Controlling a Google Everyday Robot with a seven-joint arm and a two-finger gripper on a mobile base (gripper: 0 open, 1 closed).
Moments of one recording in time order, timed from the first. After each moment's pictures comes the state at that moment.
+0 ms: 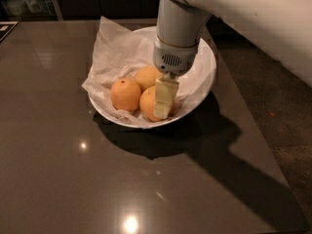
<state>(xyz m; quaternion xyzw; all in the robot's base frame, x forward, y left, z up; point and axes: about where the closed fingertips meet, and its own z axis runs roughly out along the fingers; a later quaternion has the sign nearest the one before) 0.506 -0.029 0.887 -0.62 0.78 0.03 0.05</state>
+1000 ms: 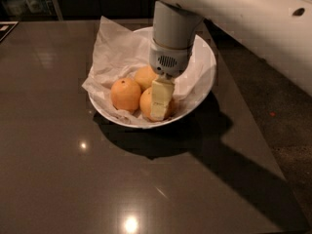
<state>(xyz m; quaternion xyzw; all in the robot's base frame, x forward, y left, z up) 0.512 -0.020 0.874 -0.63 0.78 0.04 0.03</state>
